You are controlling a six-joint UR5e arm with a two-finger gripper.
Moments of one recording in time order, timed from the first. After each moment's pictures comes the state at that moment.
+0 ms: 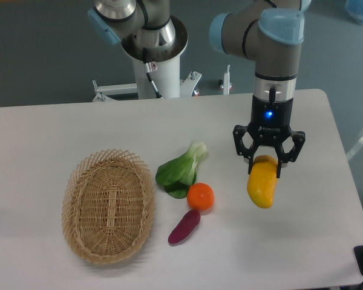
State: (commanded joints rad) arm 2.70 -1.78 -1.73 -0.72 1.20 0.92
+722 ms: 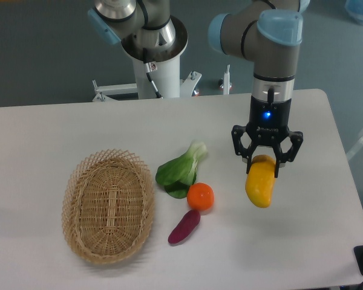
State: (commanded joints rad) arm 2.67 -1.77 -1.75 -0.73 1.21 0.90
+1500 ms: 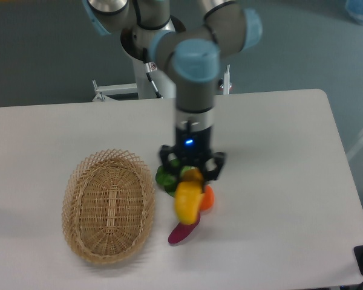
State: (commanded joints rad) arm 2.25 -1.83 -1.81 -0.72 1.46 0.51
